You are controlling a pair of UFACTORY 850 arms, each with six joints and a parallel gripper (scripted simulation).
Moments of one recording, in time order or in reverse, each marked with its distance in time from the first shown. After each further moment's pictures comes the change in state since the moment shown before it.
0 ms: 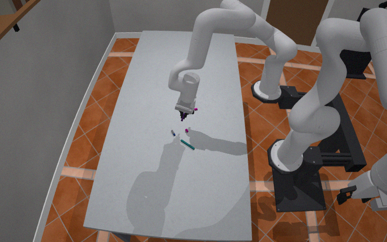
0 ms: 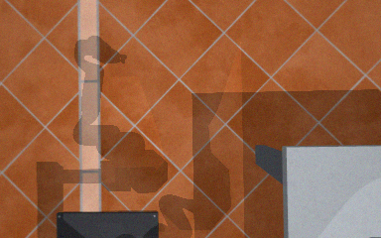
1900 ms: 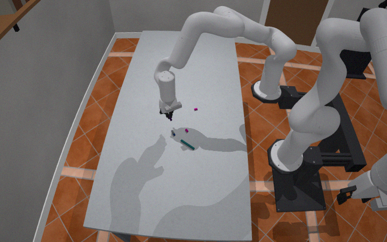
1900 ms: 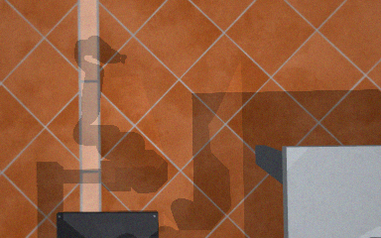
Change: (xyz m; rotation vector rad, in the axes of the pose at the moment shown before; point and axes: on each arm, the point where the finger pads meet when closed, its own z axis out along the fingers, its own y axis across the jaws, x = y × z) left arm 0.000 0.000 0.000 0.000 0.000 0.000; right arm 0.025 0.082 0.009 0.132 0.034 -0.751
